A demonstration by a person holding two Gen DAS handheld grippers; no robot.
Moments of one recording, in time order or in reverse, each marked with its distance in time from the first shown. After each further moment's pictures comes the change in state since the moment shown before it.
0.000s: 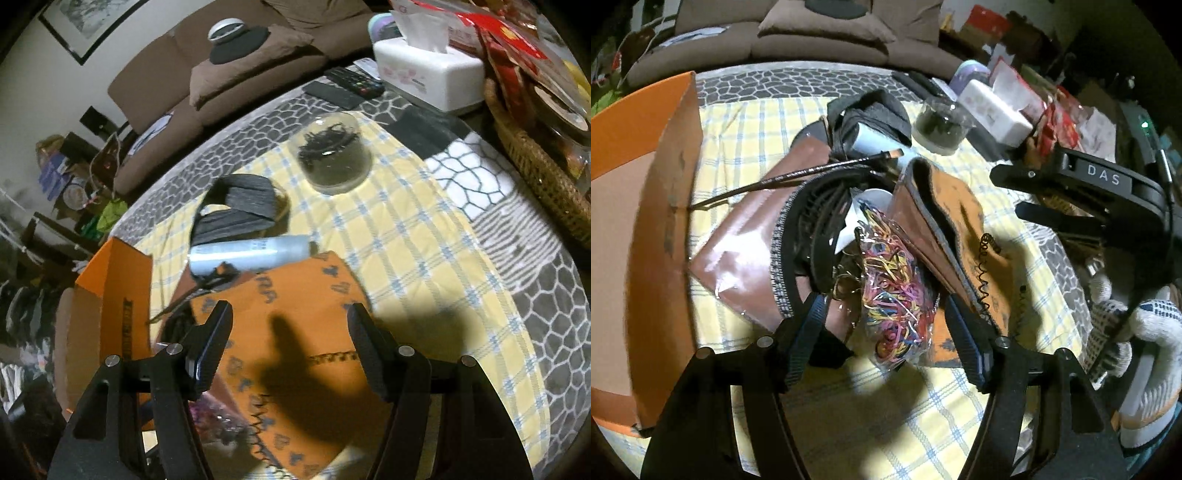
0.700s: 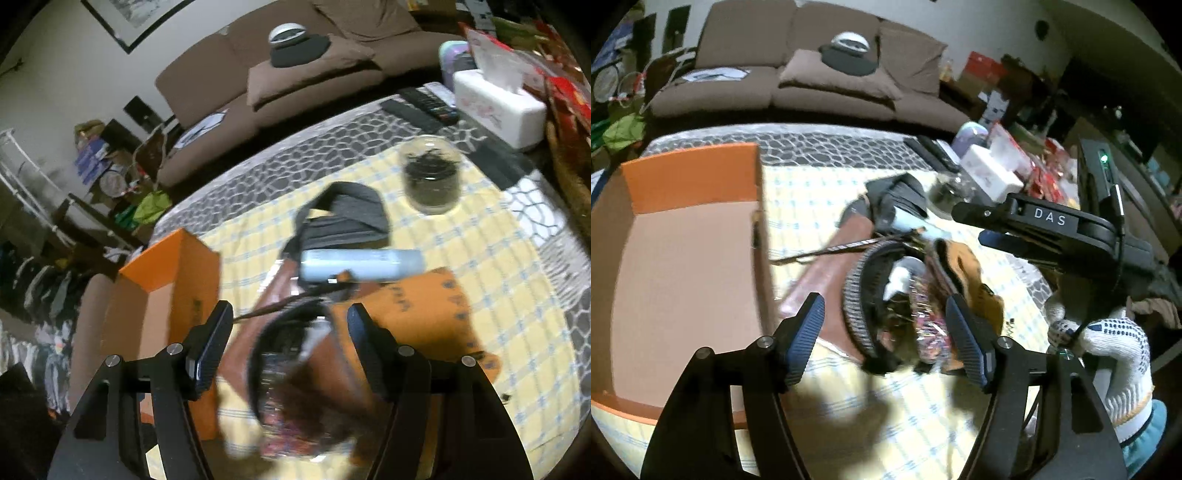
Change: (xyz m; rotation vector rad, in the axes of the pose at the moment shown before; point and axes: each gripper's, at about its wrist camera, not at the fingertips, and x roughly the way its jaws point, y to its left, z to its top) left arm -0.085 0.037 0.016 -0.009 -0.183 -0.015; right arm -0.004 0.085 -0.003 -0.098 -0.051 0.109
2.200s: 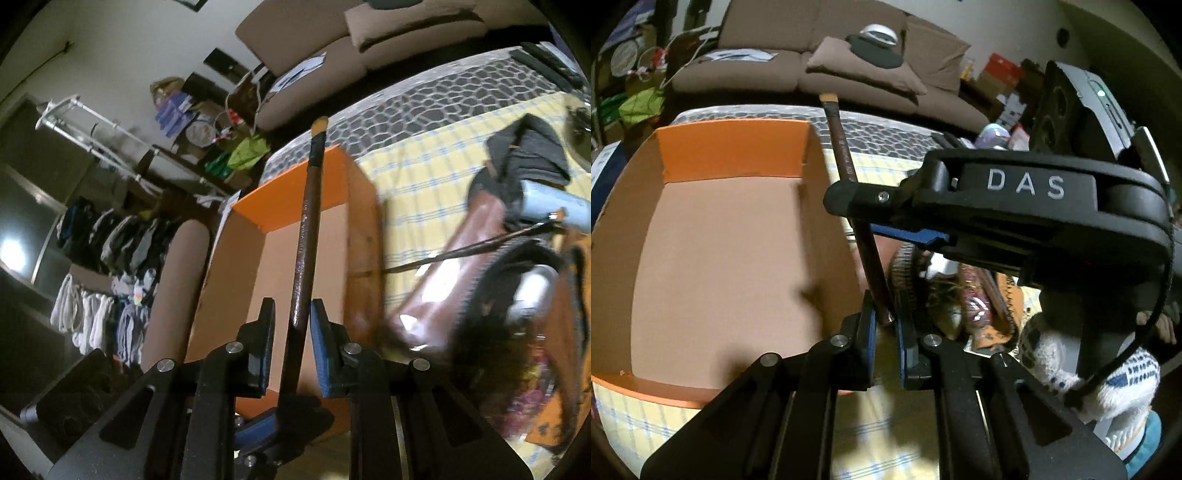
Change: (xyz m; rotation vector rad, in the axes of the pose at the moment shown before) left arm -0.032 0.058 -0.015 -0.083 0.020 0.031; right arm 0.061 0.147 -0.043 -0.078 0.206 0.395
